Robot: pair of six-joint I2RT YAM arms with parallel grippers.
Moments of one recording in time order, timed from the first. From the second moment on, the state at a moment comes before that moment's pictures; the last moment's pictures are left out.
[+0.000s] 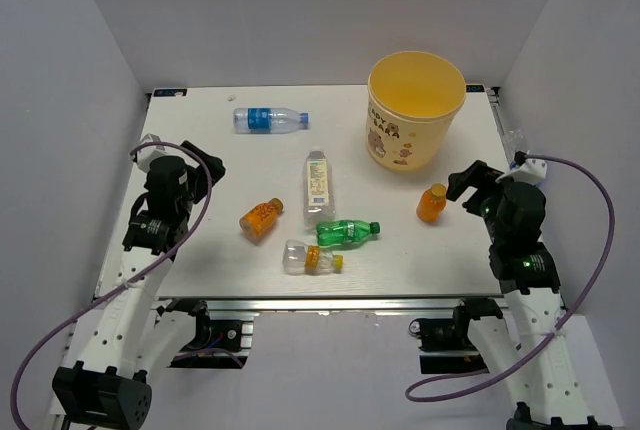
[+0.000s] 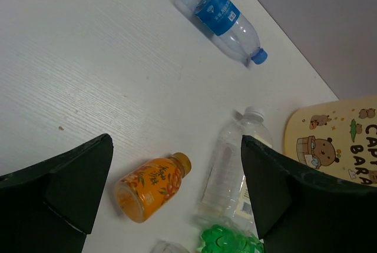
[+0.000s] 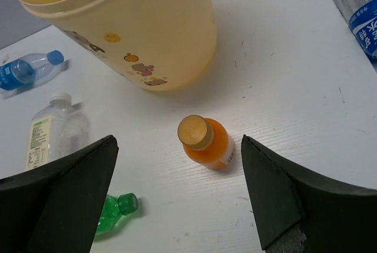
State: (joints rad) left arm -0.15 0.85 0.83 -0.42 -0.25 -0.79; right arm 0.09 0.59 0.70 -0.41 0.09 0.39
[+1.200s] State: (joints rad) left arm -0.15 0.89 0.81 -0.42 -0.18 -0.77; right arm 0.21 1.16 0.64 -0.17 0.14 0.25
